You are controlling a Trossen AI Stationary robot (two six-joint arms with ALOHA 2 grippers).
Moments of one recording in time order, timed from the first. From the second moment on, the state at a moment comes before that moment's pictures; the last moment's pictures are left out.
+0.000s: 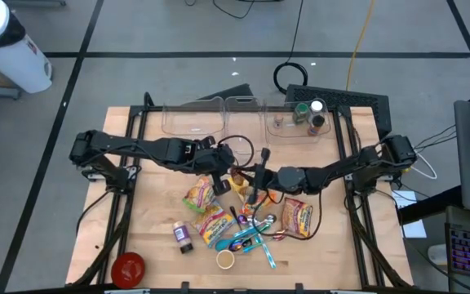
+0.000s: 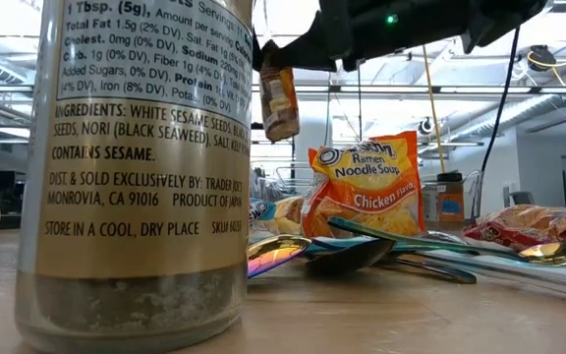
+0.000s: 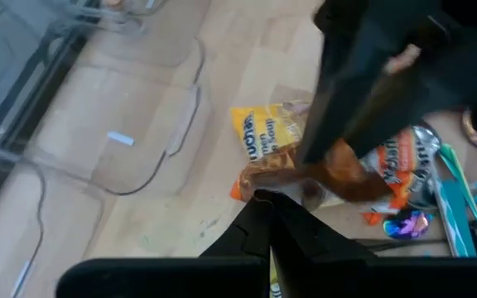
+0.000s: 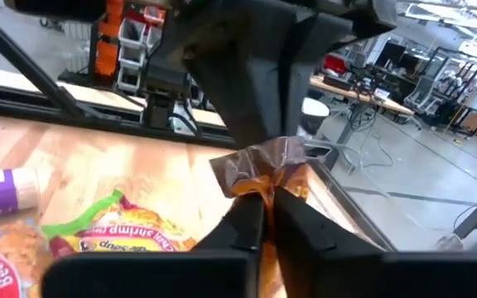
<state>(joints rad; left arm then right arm) -0.09 1.62 1.50 -0.82 -0.28 -0.29 0.17 1.60 0.82 0.69 0.50 -0.24</state>
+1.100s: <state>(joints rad) -0.14 0.92 0.64 0.26 -0.23 0.09 -0.39 0.91 0.41 0.51 0.33 -0.23</state>
